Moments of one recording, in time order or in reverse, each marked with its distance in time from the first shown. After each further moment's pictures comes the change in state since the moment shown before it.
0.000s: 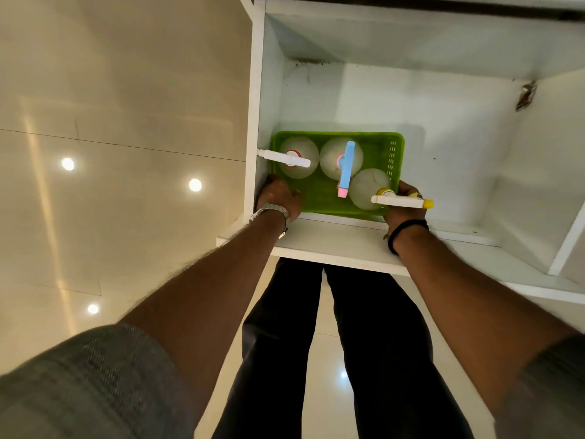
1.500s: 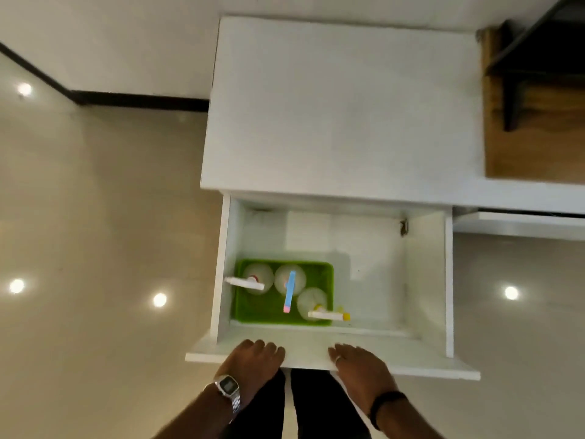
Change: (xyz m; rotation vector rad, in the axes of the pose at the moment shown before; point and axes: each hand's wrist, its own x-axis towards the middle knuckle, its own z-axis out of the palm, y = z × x) left_hand -0.147 -0.003 -0.022 0.981 0.052 0.985; right_hand -0.114 -0.004 -0.119 -1.491 -0.476 -0.741
